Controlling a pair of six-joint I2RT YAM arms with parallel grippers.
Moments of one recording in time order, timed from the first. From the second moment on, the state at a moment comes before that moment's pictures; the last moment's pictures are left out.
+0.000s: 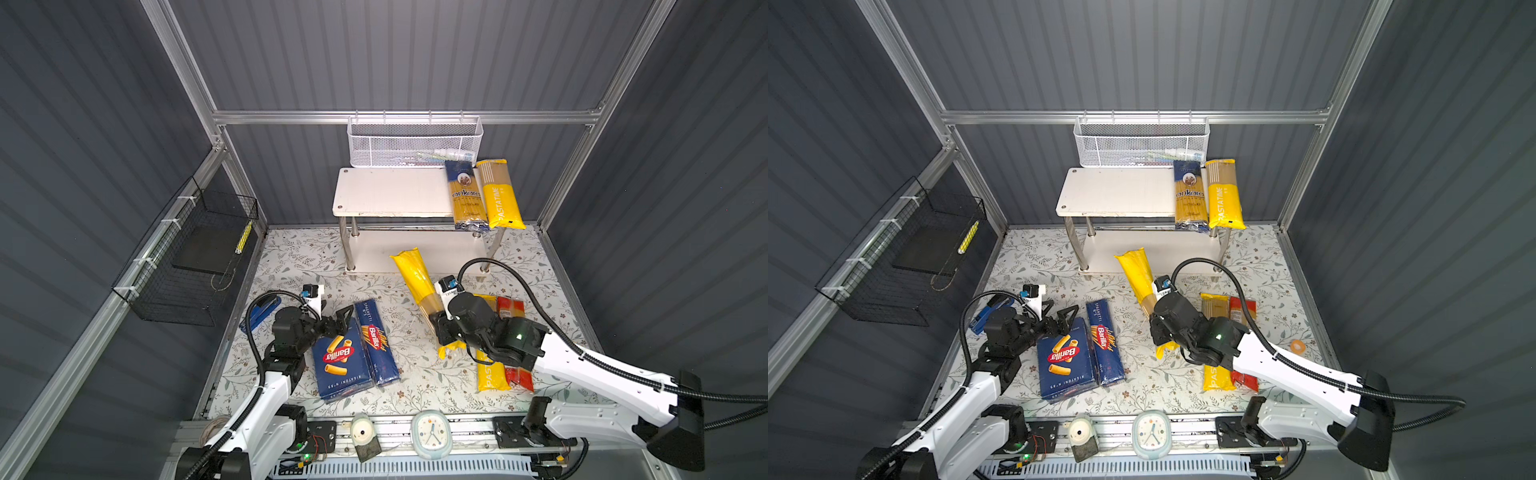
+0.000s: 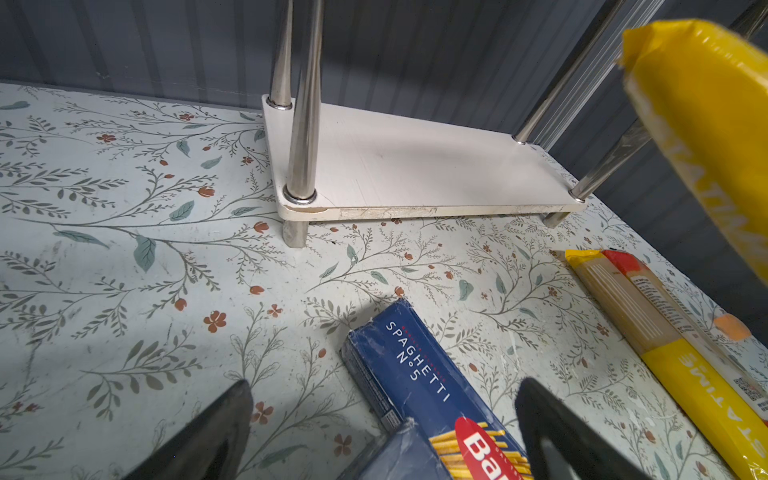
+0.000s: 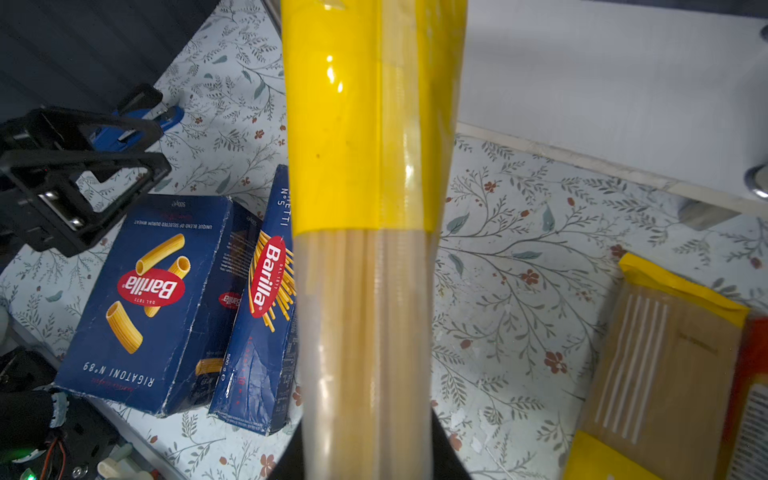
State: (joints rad) left arm -0.14 0.89 0.30 0.25 0.40 -0.17; right arm 0.98 1.11 0.98 -0.55 0.29 0.46
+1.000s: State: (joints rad) left arm -0.14 0.85 0.29 0.25 0.40 -0.17; right arm 0.98 1.13 1.40 -0.80 0.40 0.44
